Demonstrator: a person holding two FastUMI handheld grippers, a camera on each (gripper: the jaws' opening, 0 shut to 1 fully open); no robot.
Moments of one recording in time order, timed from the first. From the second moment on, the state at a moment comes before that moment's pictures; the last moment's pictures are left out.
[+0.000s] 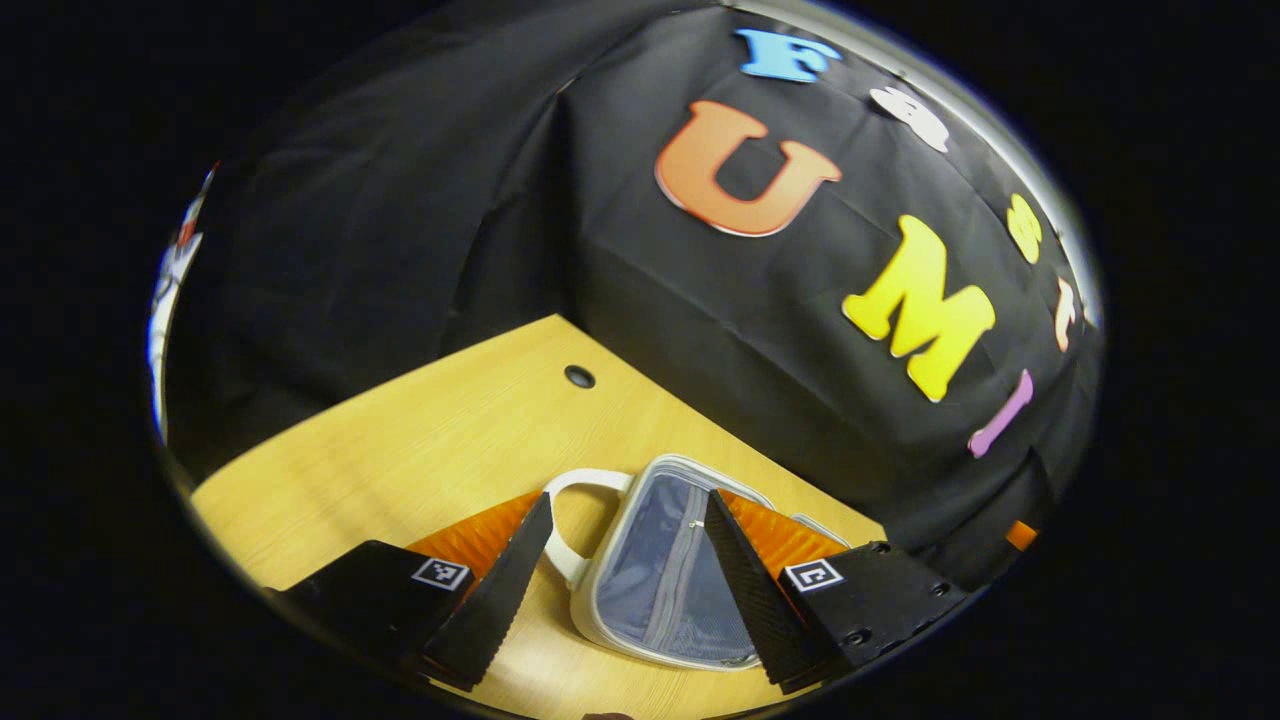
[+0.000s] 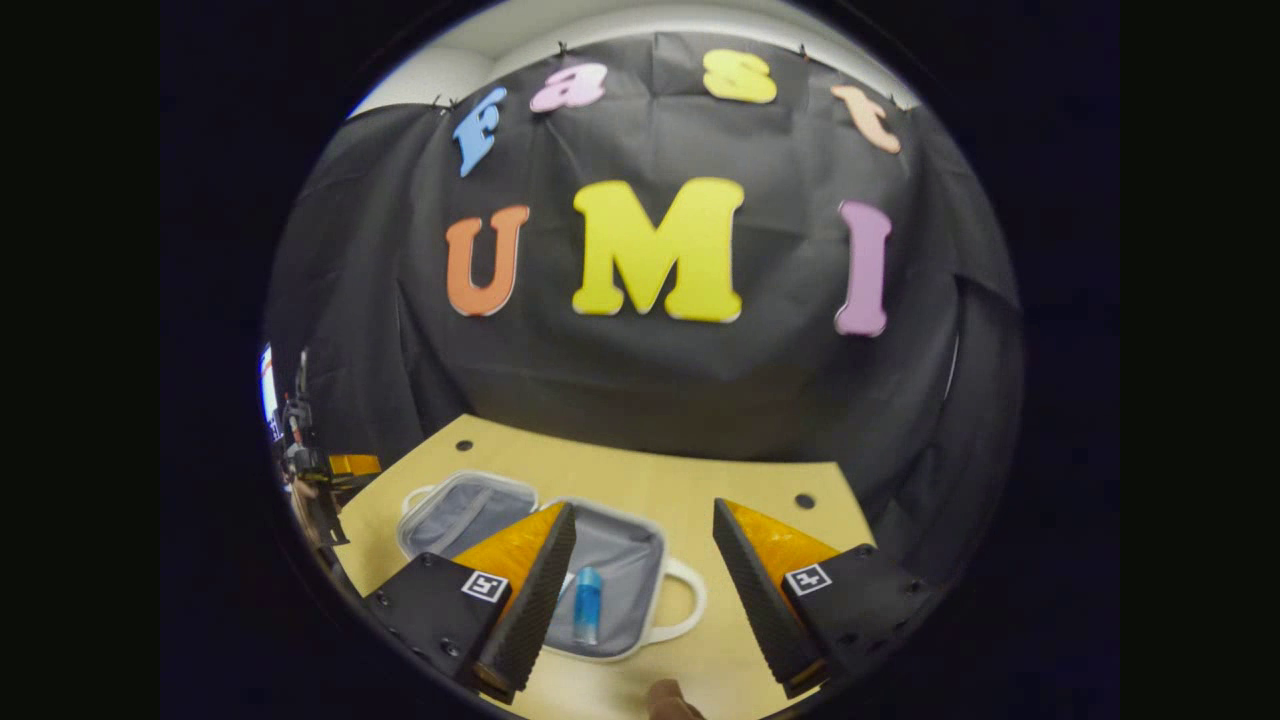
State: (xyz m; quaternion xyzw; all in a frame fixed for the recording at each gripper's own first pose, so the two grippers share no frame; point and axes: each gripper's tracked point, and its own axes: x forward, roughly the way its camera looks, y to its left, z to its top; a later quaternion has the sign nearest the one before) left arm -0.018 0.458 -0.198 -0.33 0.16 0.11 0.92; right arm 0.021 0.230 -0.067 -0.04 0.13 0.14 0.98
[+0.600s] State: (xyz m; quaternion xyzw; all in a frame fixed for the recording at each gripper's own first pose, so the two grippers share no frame) left arm 0.018 0.479 -0.290 -0.59 0.17 0.05 0.78; right arm -0.027 0.137 -0.055 -0.05 0.14 0.05 0.99
